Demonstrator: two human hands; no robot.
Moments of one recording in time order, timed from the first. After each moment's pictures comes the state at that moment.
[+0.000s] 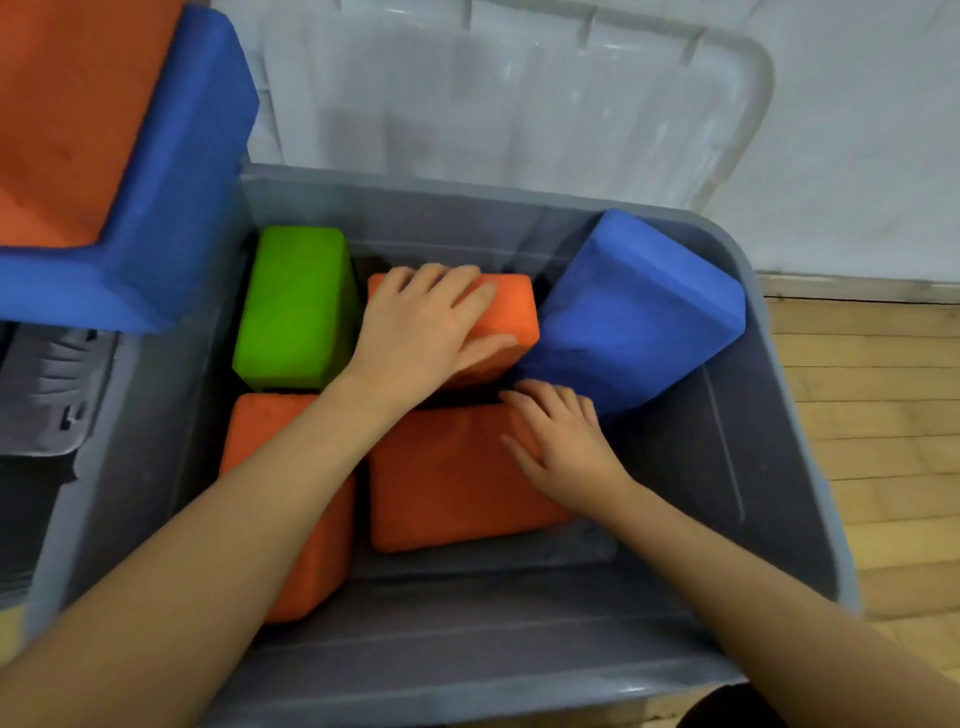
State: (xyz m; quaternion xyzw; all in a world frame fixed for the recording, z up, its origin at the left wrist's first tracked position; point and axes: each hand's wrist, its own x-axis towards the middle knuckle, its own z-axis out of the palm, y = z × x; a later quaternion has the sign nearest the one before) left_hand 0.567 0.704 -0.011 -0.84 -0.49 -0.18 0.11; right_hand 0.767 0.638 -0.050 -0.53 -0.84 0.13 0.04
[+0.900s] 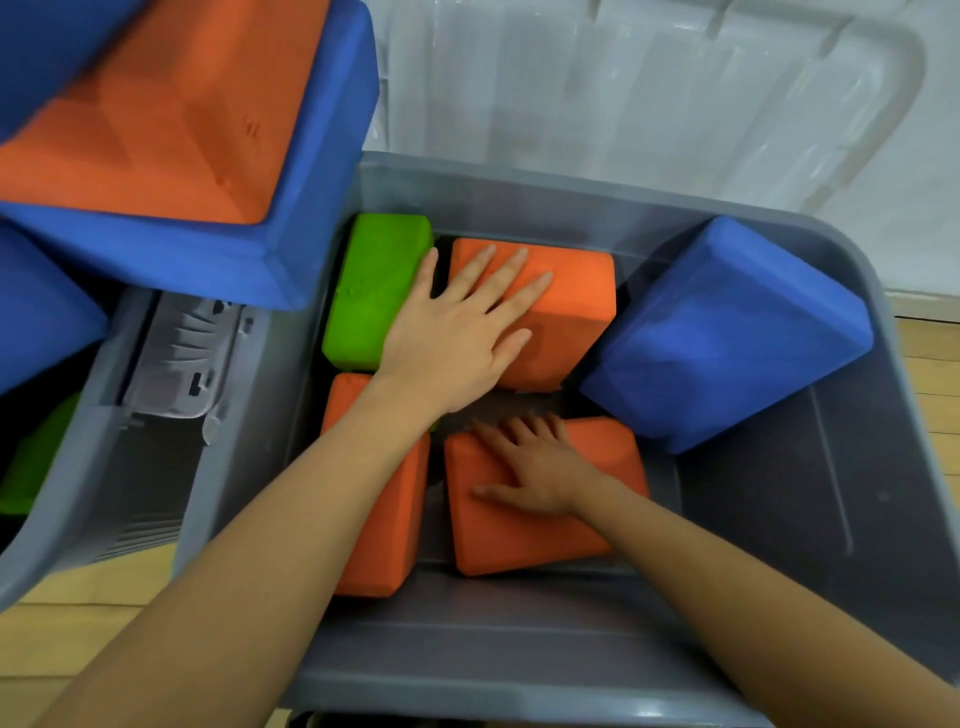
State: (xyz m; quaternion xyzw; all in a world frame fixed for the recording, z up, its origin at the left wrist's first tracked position) left_hand 0.520 0.682 -0.020 -0.81 -0.57 -0.07 0.05; right_hand 0.690 0.643 -0.109 -0.42 -0.85 0.24 -0.22
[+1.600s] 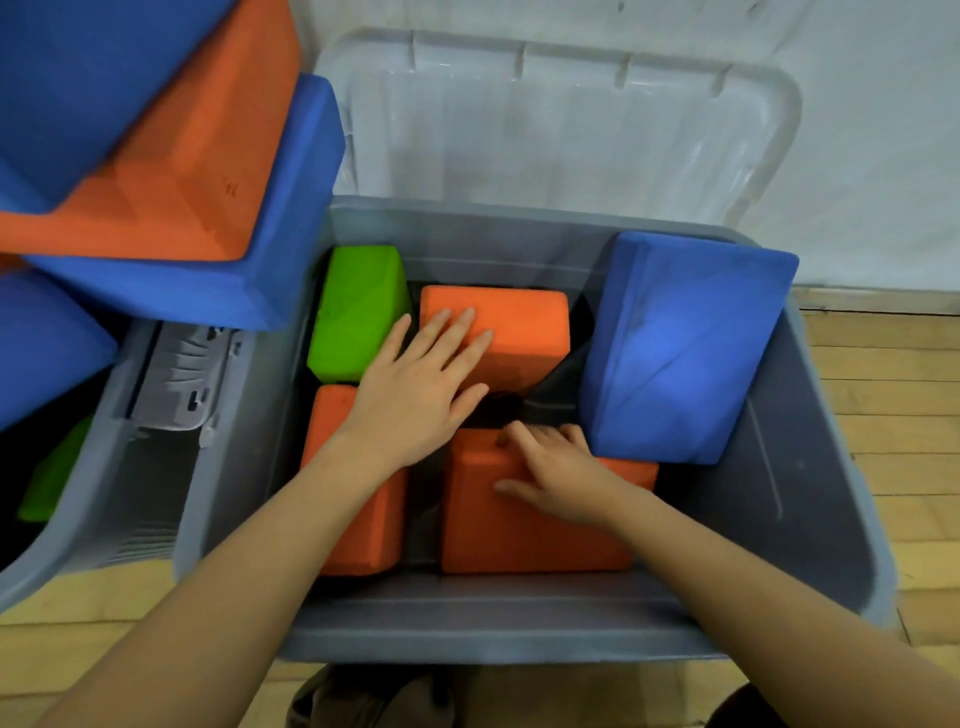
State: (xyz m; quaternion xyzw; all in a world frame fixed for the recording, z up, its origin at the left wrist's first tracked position) left_hand 0.524 0.636 -0.008 -0.82 -0.56 -0.06 0.02; right_hand 0.725 0.617 -0.042 -0.46 -0.85 0.24 -0.07
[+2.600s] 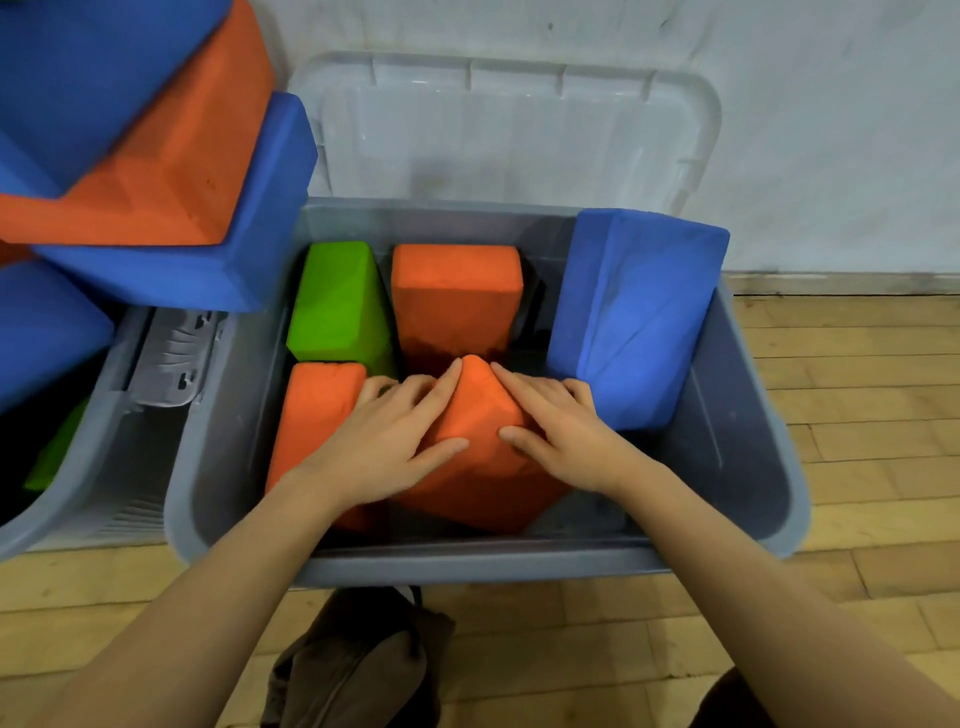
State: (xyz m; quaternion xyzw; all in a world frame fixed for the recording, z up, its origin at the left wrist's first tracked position) left_hand 0.532 0.570 0.011 -0.84 -0.53 -0.07 -0.13; right_hand 0.766 0.598 -0.001 -0.44 -0.86 0.23 0.08
